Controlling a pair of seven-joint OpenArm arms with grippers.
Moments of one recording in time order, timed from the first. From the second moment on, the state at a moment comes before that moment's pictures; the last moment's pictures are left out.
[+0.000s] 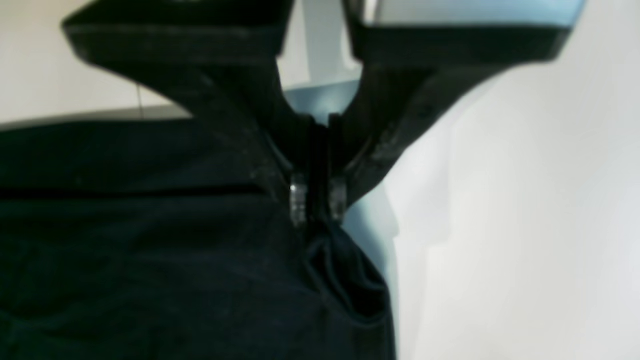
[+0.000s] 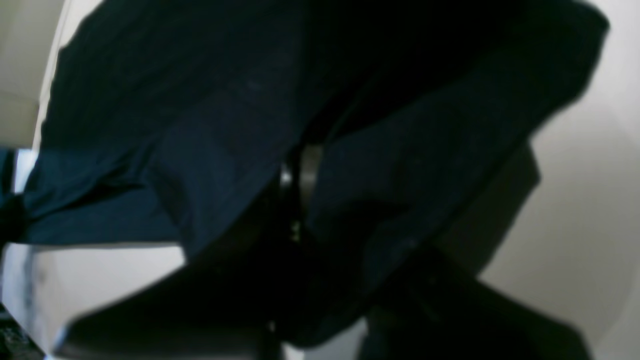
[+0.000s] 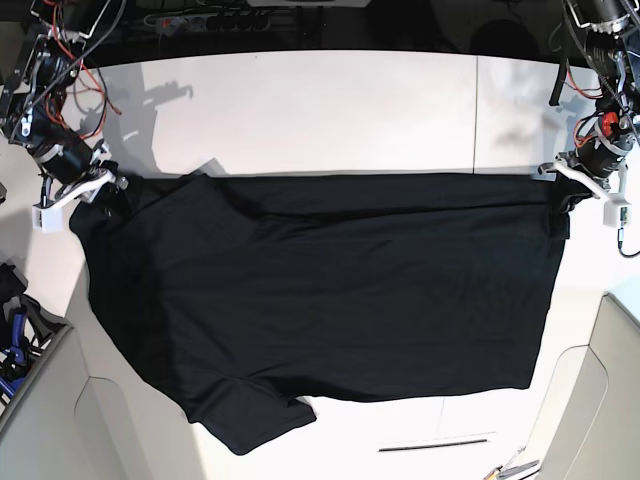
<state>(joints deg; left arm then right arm) 12.2 -22.8 -29.9 80.2 -35.0 -31.2 33.7 -6.4 9.9 31.4 84.3 42.9 31.5 -54.1</state>
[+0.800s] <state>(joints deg) 32.3 -21.5 -30.3 99.1 -36.6 -27.8 35.7 -24.5 10.3 39.3 92.9 50.7 31.8 -57.7</state>
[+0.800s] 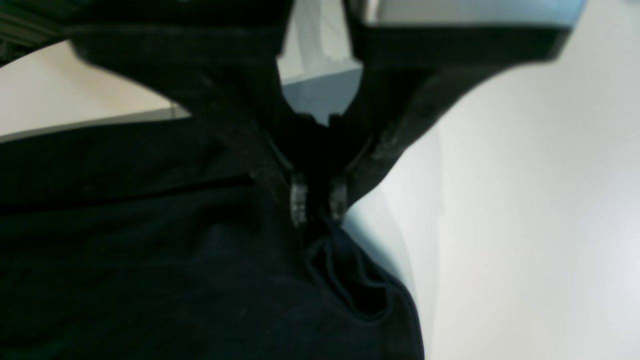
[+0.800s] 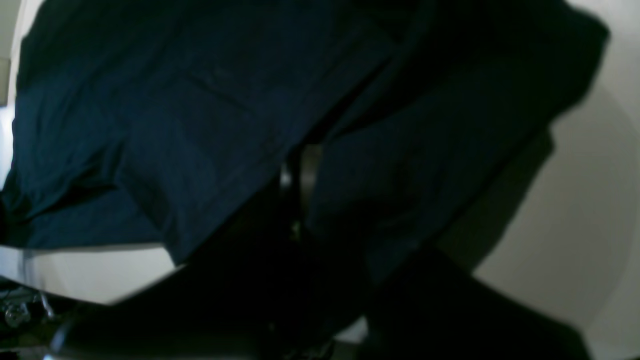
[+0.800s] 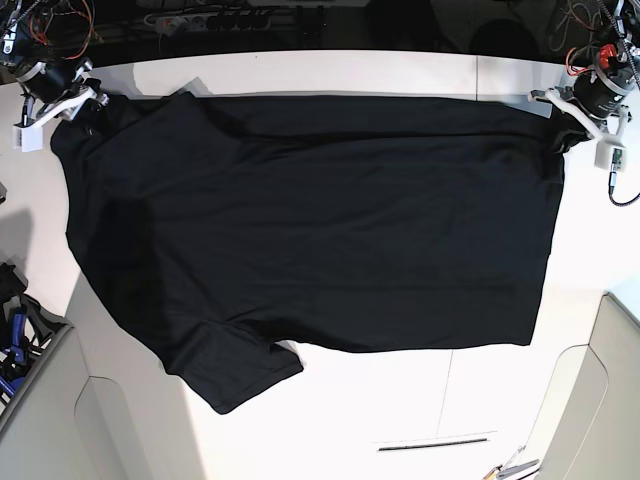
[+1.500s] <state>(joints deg) 30.2 -20.2 -44.7 99.1 -44.4 -27.1 41.0 -18.9 14.0 54.4 92.9 53.8 31.8 -59.4</state>
